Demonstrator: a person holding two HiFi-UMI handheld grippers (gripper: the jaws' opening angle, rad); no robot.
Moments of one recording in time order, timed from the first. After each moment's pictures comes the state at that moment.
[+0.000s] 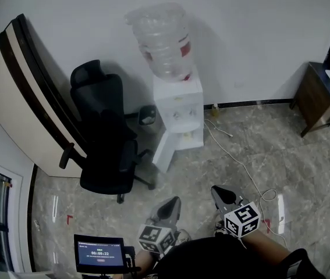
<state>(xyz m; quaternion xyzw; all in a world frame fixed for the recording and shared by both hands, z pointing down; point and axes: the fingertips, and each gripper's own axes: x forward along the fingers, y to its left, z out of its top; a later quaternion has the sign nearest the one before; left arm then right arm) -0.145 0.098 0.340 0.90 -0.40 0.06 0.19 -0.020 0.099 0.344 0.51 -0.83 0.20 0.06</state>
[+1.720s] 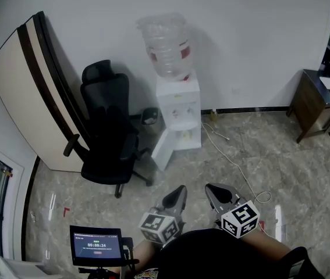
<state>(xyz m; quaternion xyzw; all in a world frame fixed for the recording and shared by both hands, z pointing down) -0.102 0.183 0.276 0.91 -0.37 0.00 0.19 -0.034 0.199 0.282 0.48 -0.87 0.14 0.02</state>
